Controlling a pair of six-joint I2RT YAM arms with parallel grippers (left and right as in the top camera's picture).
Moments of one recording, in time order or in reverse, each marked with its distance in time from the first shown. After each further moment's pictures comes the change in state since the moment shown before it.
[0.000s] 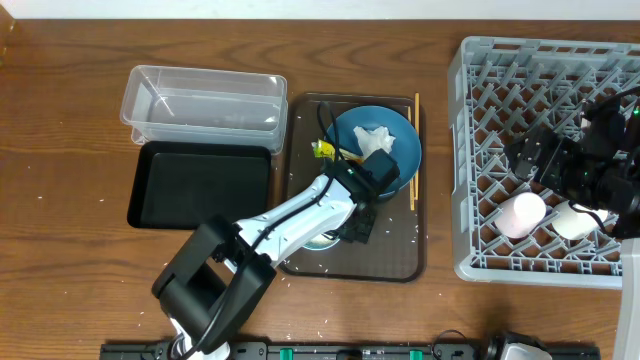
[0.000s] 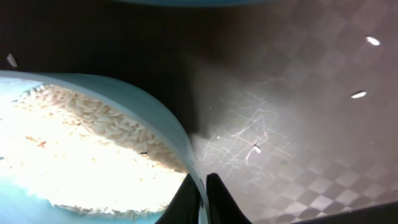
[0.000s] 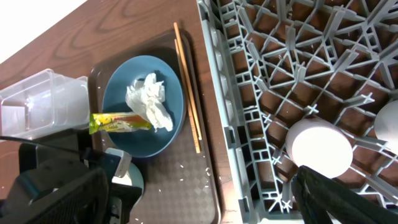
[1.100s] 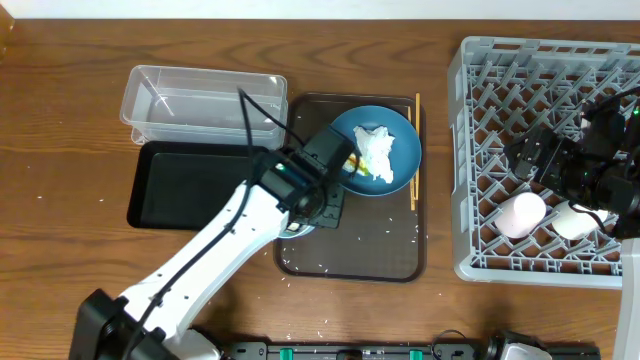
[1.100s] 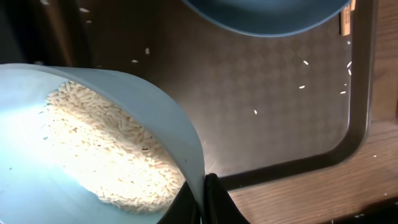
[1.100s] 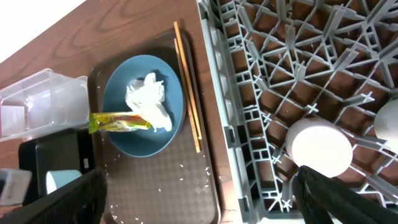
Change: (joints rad) left arm 0.139 -0.354 0.000 -0.157 0.018 0.000; right arm 0.000 0.000 0.000 -0.002 0.000 0.000
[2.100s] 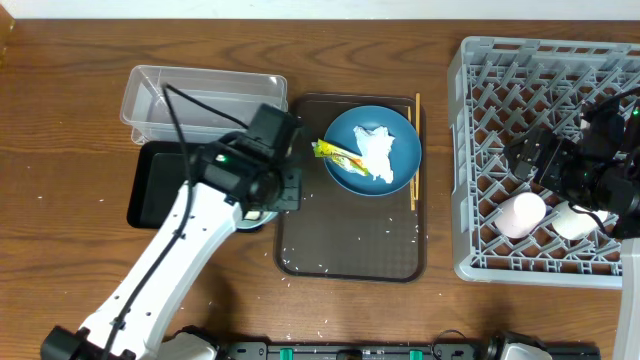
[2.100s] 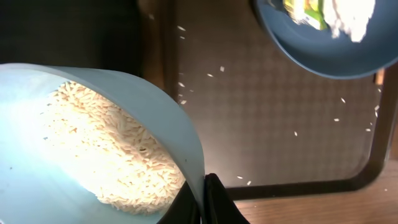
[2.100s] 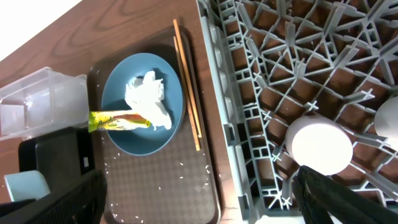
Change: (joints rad) left arm 0.222 -0.100 0.000 -0.064 -0.023 0.043; right arm 0.000 0.000 0.000 -0.008 0.000 0.000
